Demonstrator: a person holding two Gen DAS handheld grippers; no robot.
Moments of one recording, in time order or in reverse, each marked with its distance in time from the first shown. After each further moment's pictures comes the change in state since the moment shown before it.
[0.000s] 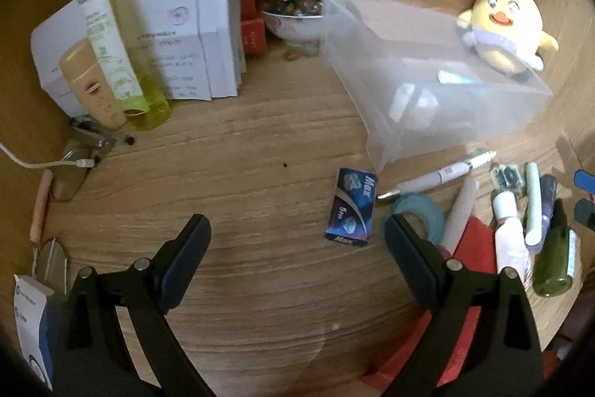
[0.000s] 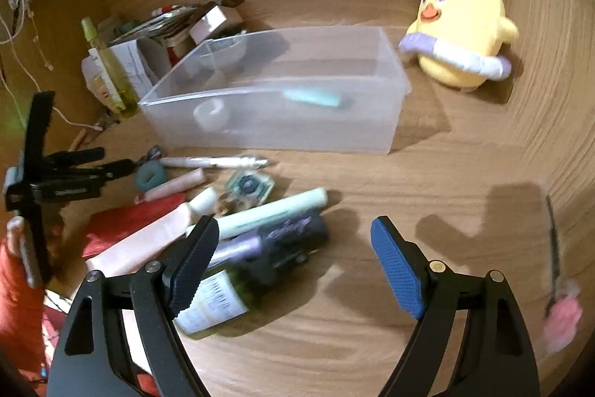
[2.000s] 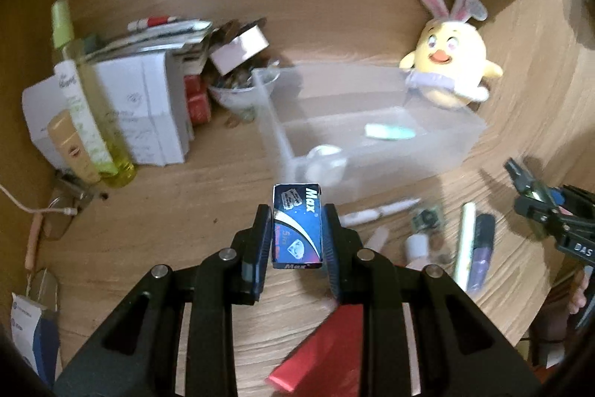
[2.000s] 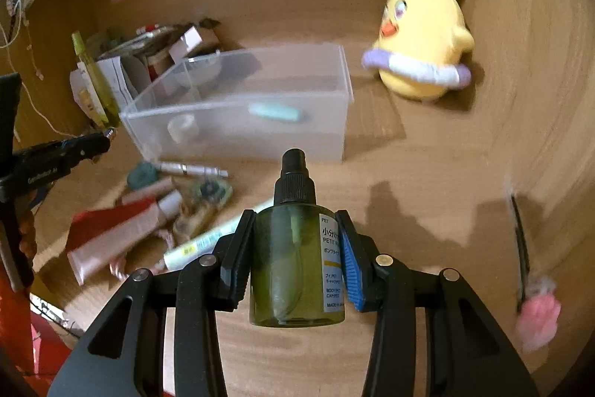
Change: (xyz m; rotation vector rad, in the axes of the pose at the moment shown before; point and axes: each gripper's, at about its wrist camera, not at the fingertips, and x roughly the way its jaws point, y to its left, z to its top) left arm -0.053 -0.051 0.020 0.041 -0.180 -0.106; right arm -0.022 -0.023 -0.005 -0.009 -0.096 -0.086
